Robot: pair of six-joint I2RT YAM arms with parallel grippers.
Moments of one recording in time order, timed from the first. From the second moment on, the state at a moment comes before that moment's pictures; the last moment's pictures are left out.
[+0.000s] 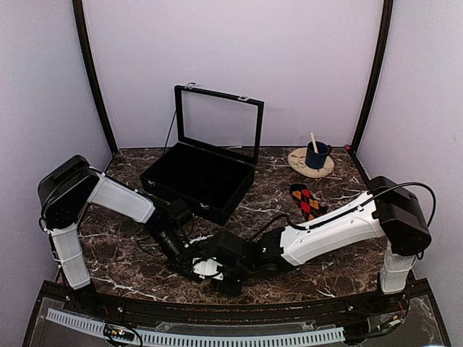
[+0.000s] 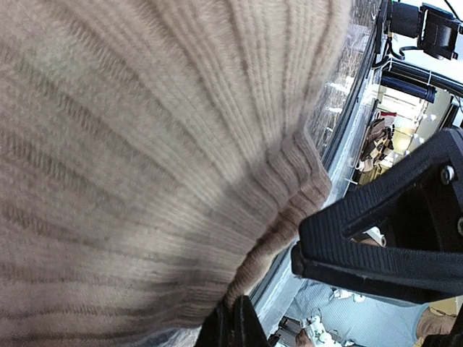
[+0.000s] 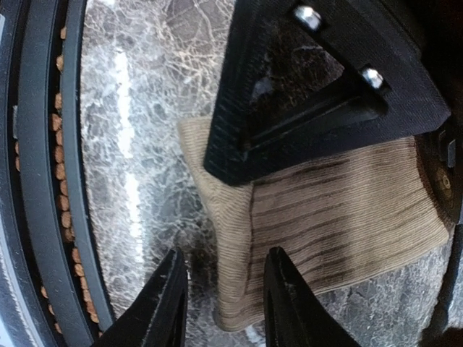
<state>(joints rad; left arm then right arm) -0.74 1.87 0.89 -0.58 0.95 -0.17 1.38 1.92 1.18 -0.23 0.03 -0.16</state>
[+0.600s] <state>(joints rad) -0.73 1.88 0.91 -0.60 0.95 -0.16 1.32 1.95 1.17 -0.22 -0.06 -0.15</state>
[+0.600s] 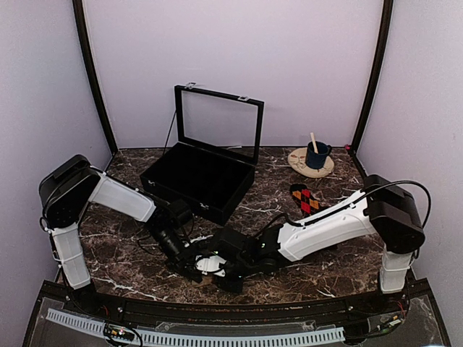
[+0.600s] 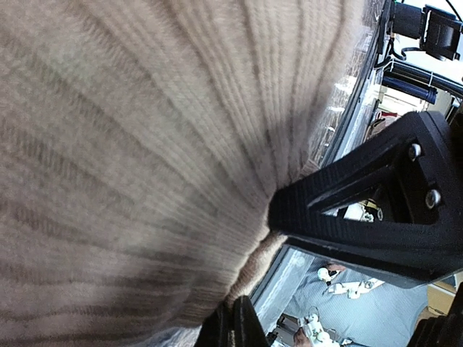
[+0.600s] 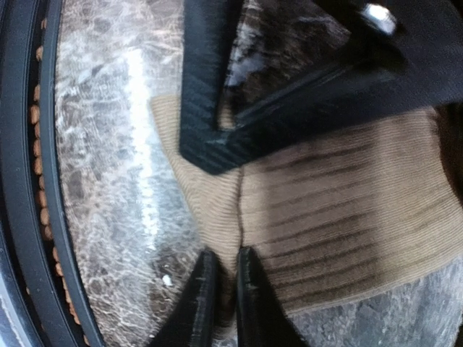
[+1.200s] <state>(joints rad) -0.73 1.83 0.92 -0.61 0.86 -0.22 1.26 1.98 1.20 -0.22 -0.27 -0.07</state>
